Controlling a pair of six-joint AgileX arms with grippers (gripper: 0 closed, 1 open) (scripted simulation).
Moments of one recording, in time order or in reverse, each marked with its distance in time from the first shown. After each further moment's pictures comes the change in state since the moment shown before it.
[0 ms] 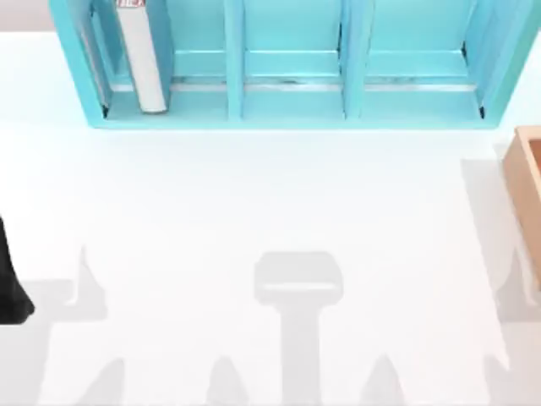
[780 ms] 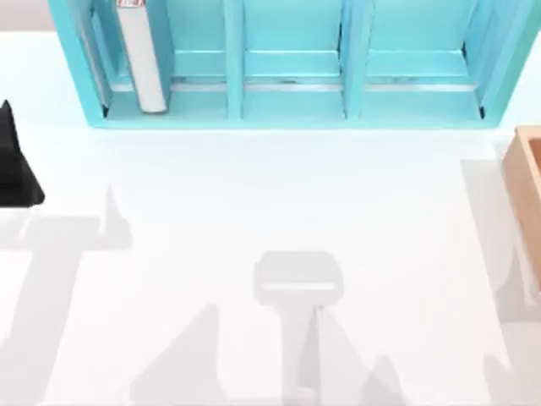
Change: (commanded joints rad) left arm -0.111 0.661 0.264 0.443 -0.083 0.009; right arm 0.000 0.000 0.000 0.000 0.000 0.000
